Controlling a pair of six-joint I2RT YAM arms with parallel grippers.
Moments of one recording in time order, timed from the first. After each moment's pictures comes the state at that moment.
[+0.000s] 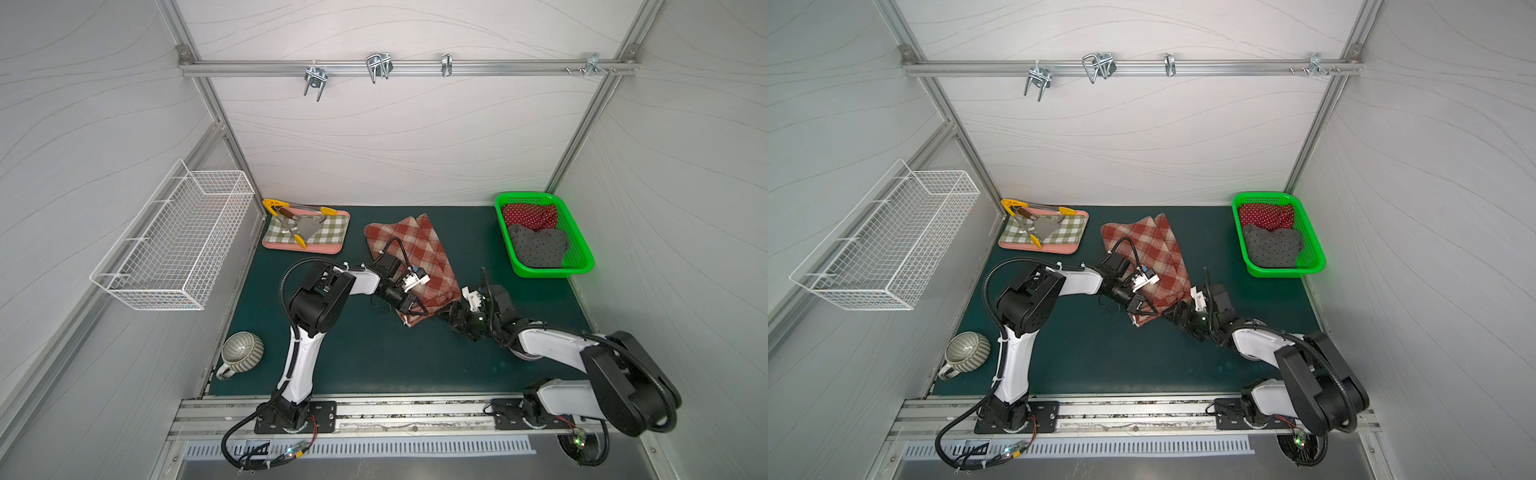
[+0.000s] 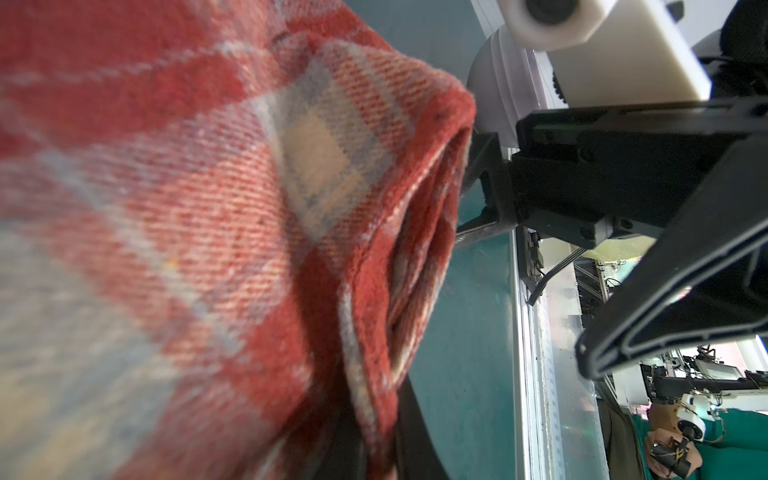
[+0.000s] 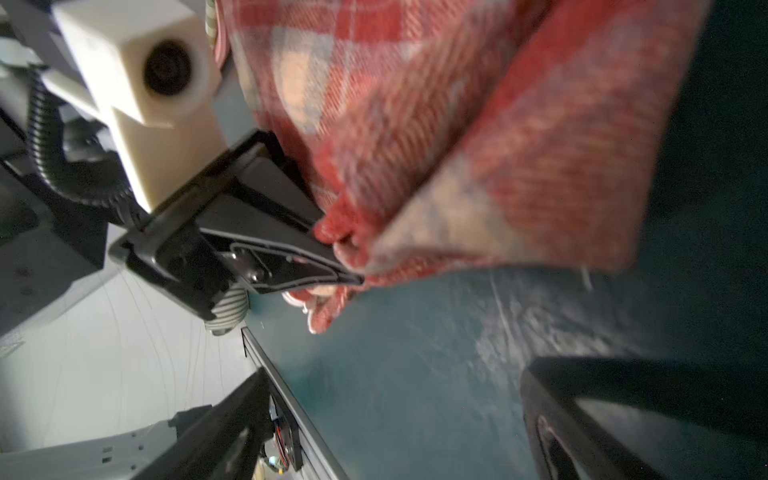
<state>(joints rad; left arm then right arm) -0.55 2.15 1.23 -0.26 1.05 0.11 0.49 1.35 0.38 0.22 -0.55 0.91</state>
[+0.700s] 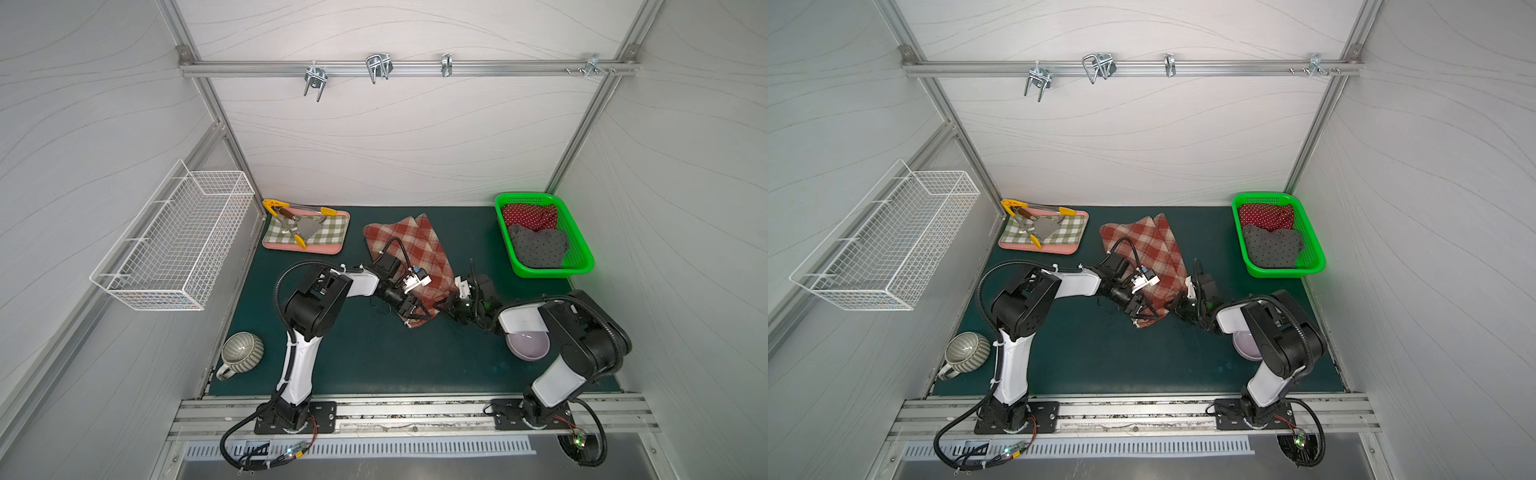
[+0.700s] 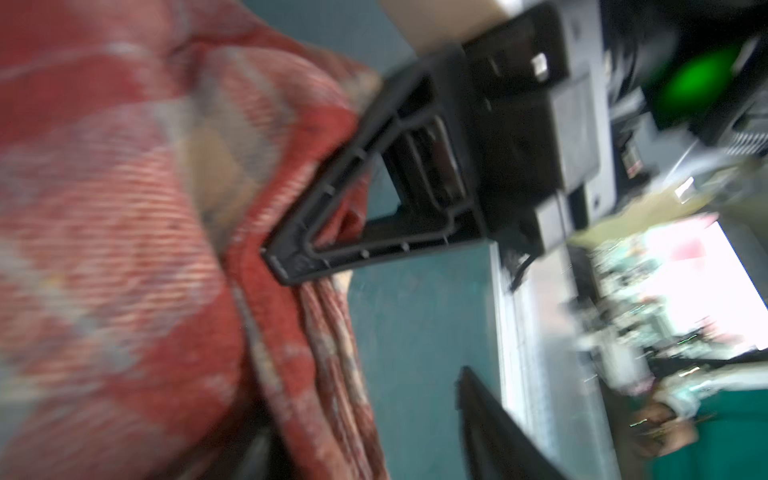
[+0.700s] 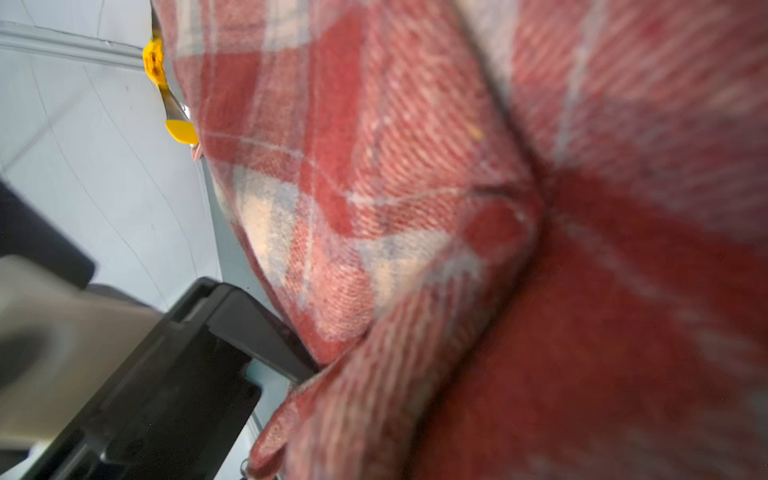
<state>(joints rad) -0.56 2.07 1.19 -0.27 1.04 0.16 0.49 1.65 0.54 0.37 -0.49 0.95</state>
